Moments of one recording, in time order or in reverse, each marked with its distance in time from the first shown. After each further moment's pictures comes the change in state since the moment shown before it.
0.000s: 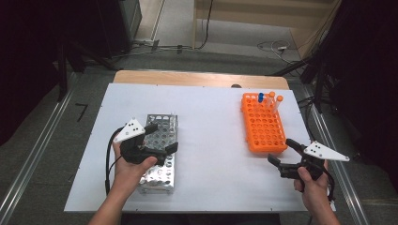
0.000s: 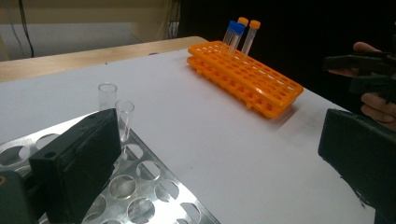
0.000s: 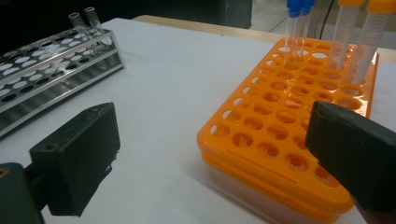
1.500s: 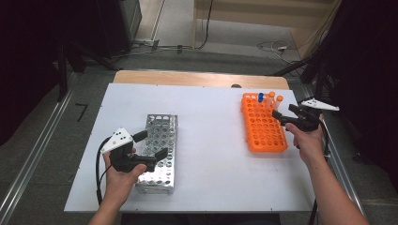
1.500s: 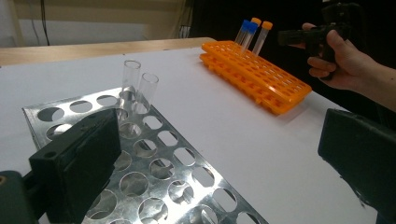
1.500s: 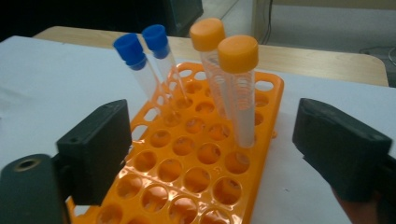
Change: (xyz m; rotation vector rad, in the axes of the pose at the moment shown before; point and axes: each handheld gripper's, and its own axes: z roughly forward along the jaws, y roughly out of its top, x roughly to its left) left arm 0.008 -0.019 -0.017 -0.021 0.038 -0.048; right arm -0.106 0.054 0.083 0.071 -0.160 0.110
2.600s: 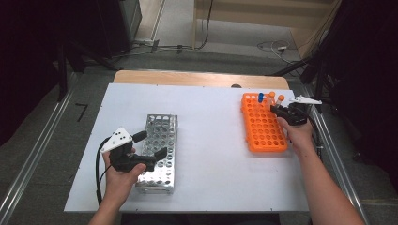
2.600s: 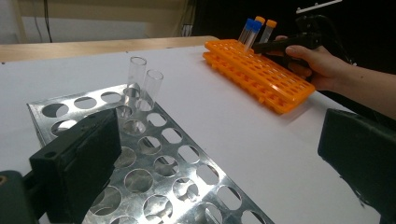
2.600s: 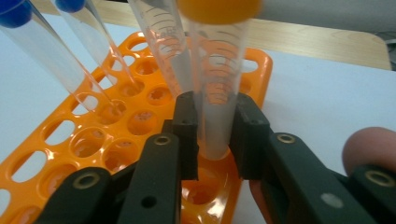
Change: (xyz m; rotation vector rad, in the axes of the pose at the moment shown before) left arm 0.002 -0.001 0.000 0.002 0.006 -0.008; right arm -0.017 -0.008 0.049 0.078 -0.073 -0.034
